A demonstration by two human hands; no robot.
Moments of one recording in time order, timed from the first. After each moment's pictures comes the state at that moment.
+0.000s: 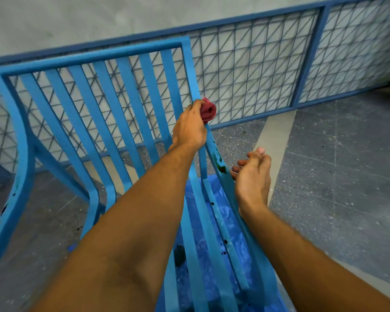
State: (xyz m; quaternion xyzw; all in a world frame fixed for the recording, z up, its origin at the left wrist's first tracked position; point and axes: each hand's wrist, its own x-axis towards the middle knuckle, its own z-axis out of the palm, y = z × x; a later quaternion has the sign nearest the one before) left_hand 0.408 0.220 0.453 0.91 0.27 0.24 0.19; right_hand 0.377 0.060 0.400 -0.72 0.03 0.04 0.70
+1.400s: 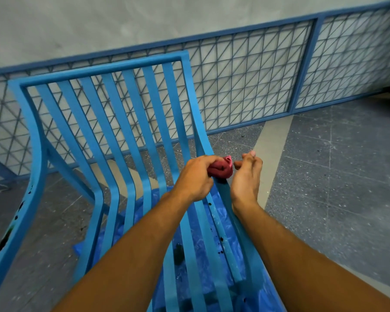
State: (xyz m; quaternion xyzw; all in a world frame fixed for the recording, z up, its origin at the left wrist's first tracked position) left_hand 0.317 0.151 0.433 0.92 0.18 0.11 0.32; right_hand 0.374 0.050 0.409 -0.70 0.02 0.07 0.71
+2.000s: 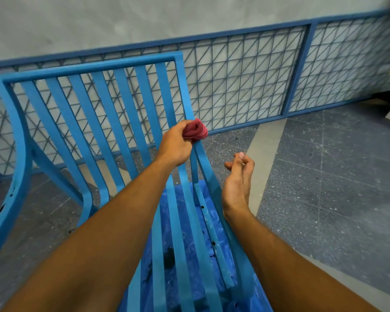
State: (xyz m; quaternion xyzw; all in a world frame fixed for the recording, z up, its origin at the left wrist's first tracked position) left_hand 0.372 0.213 0.454 0.84 0.24 0.21 0.44; right_hand 0.372 0.048 0.409 -0.67 -0.05 0.07 0.74
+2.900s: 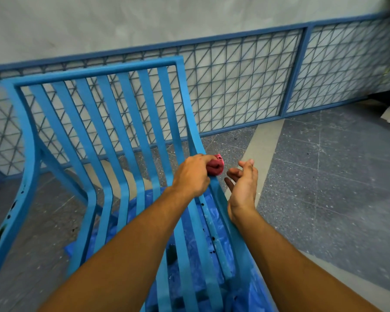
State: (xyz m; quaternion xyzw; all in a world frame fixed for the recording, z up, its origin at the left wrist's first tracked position) left_hand 0.330 0.144 0.438 0.96 0.18 0.11 0.21; right_hand 0.370 0.033 0.411 -0.57 0.04 0.11 0.81
